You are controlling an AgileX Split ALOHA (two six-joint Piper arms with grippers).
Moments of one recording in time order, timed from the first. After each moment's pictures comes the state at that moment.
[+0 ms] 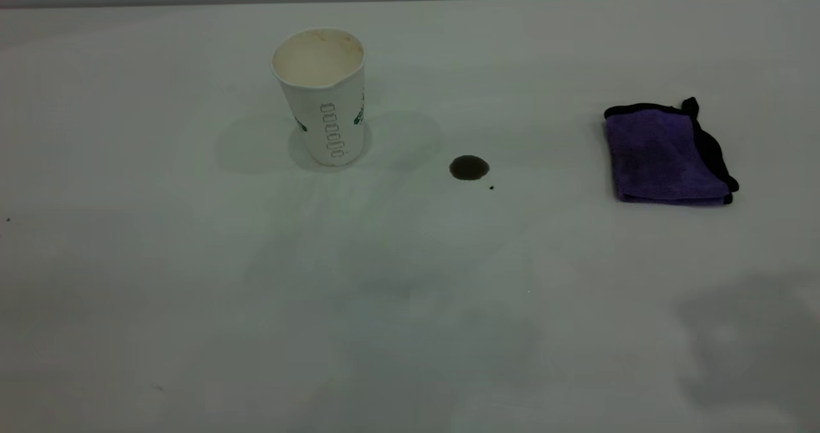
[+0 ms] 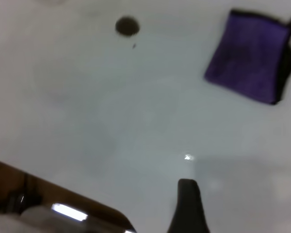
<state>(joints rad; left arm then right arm) 0.02 -0.02 -0.49 0.00 1.13 0.01 0.09 1.08 -0.64 0.41 0.69 -0.47</state>
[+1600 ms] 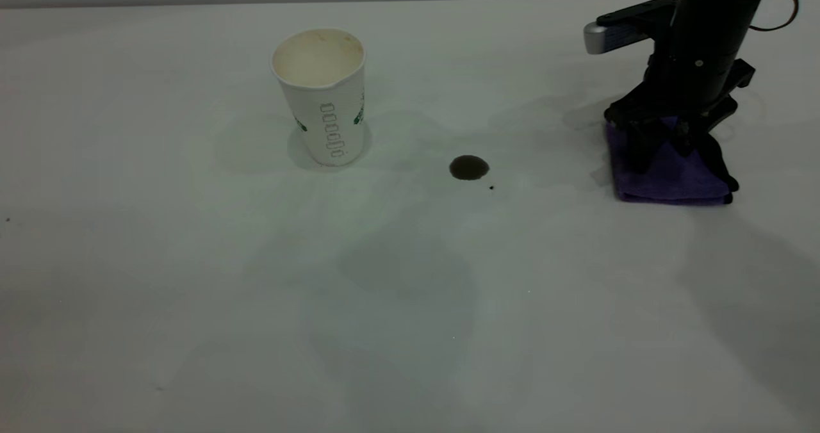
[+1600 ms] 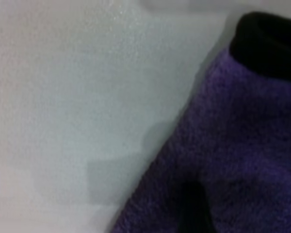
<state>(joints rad) 0.02 -0.02 -0.49 0.00 1.13 0.01 0.19 2.50 -1.55 0.01 0.59 -0.22</state>
